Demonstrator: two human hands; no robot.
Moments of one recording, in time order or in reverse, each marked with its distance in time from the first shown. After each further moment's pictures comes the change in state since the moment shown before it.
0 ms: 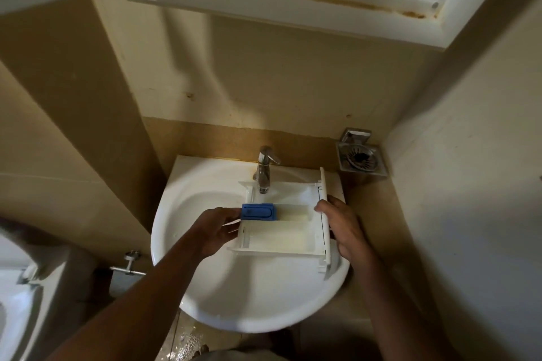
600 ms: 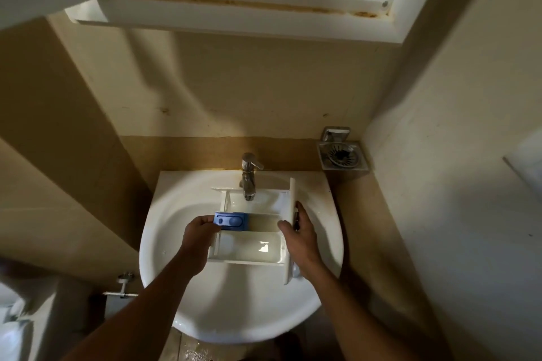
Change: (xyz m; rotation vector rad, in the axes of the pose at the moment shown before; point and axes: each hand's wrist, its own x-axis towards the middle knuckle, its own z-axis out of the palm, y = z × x) left_hand 0.011 -0.010 -0.001 0.292 0.264 0.168; right_hand -0.006 0.047 0.052 0.064 0.024 -0.111
